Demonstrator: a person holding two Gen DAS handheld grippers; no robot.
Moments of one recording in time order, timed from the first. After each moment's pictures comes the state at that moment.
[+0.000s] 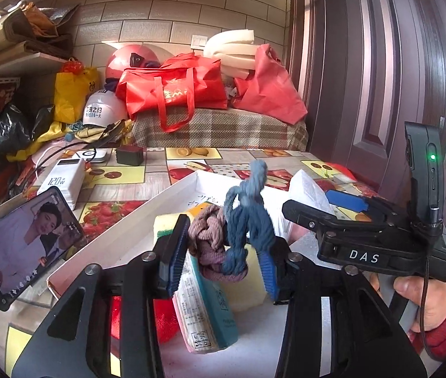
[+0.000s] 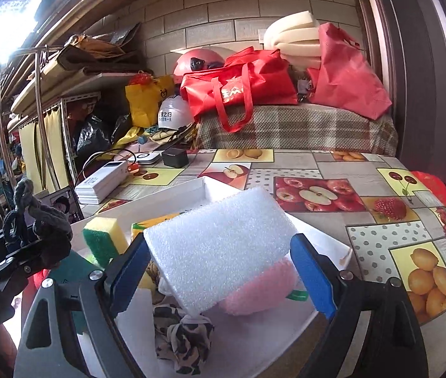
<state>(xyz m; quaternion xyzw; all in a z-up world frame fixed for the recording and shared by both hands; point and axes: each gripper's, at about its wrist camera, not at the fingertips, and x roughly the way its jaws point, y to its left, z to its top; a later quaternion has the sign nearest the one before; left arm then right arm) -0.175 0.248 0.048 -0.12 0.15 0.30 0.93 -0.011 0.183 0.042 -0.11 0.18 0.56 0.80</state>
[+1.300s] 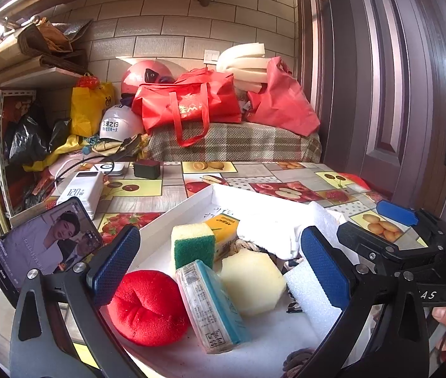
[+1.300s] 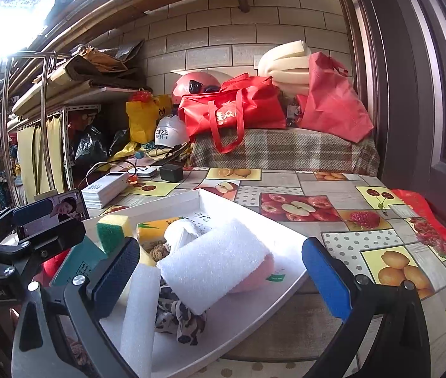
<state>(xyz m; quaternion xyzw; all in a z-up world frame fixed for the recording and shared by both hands) -0.180 0.233 0.052 -0.09 0.12 0.34 0.93 -0.031 0.134 0.047 -0.09 0.12 0.54 0.83</state>
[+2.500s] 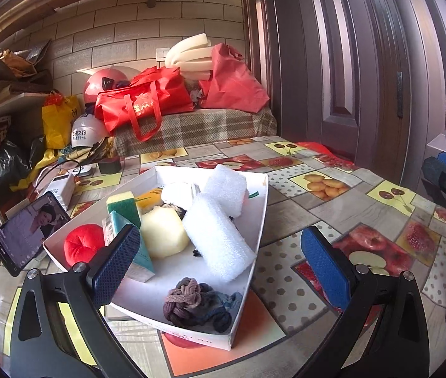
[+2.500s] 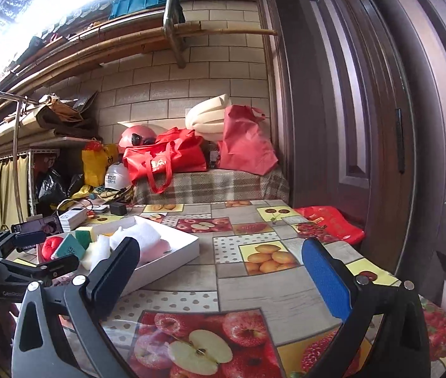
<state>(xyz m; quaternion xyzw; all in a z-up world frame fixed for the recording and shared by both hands) -0.174 0.112 0.052 -0.02 0.17 0.29 0.94 -0.047 -0.062 0.061 -0.02 0.05 0.42 0.91</state>
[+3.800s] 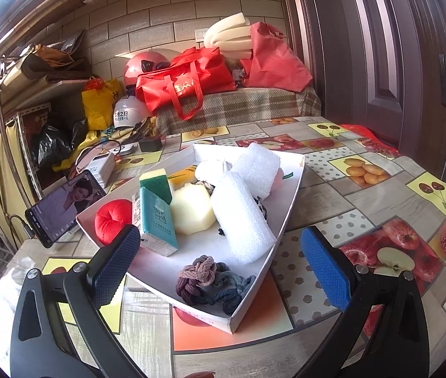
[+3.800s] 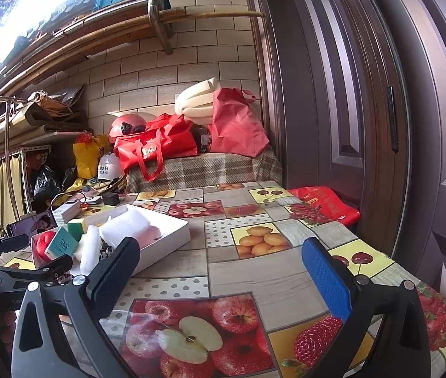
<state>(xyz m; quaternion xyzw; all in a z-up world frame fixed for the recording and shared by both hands) -0.160 0.107 0.044 -0.04 0.22 0.40 0.89 -0.030 -0.066 0.055 -0.01 0.09 0.42 0.90</state>
